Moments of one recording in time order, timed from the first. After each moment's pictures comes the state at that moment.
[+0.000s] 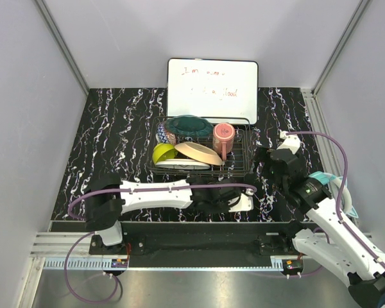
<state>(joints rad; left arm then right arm) -1.31 1.70 1.24 -0.64 -0.10 0.30 0.55 0.76 0.75 -0.58 0.41 0.54</state>
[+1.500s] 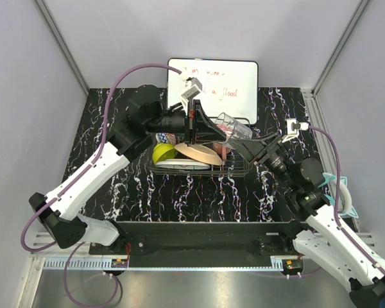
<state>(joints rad) -0.74 1.36 1.53 -0.18 0.86 -0.37 0.55 0.67 0.63 0.40 -0.25 1.07</state>
